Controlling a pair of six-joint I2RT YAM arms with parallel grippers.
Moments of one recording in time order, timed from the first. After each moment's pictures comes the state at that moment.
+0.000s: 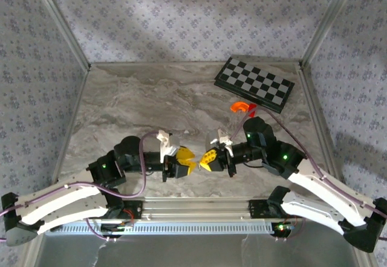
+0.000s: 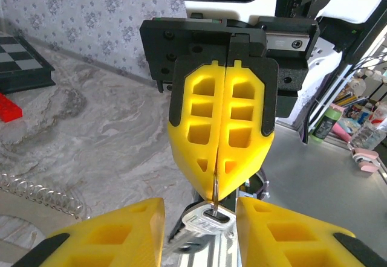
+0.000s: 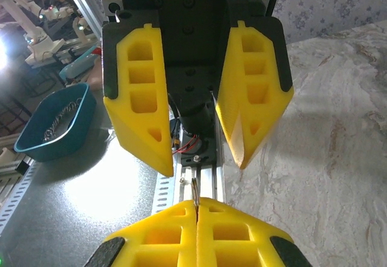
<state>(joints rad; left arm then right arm) -1.10 0.73 0.66 -0.07 0.39 -0.27 0.85 0.84 0.83 -0.40 -0.79 -0.05</state>
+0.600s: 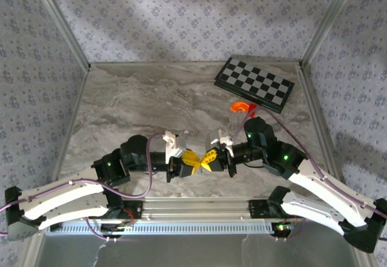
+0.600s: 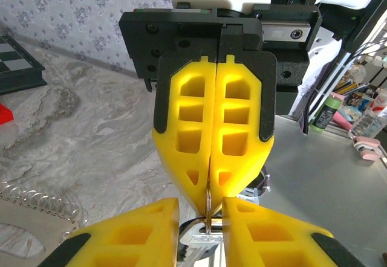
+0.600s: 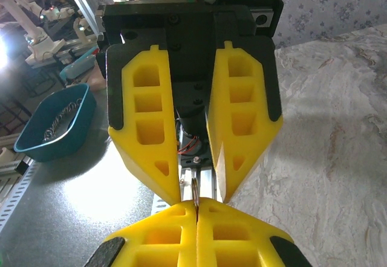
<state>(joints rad) -1.13 0.80 0.70 -0.07 0.37 -0.23 0.85 0.83 0.83 -0.40 -0.79 -0.05</state>
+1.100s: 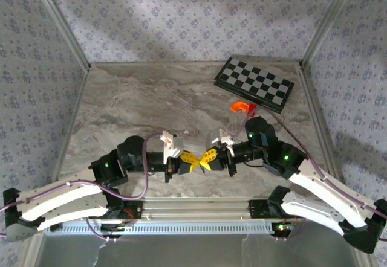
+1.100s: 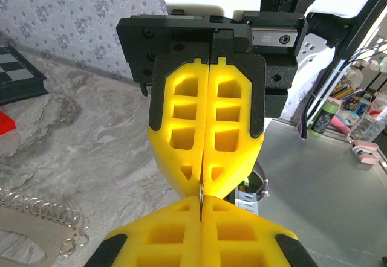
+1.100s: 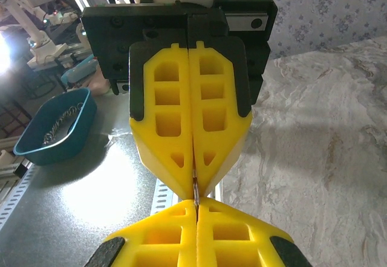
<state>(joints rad) -1.13 0.77 0.70 -0.07 0.37 -0.23 0.85 0.83 0.83 -0.37 -0.80 -0.05</state>
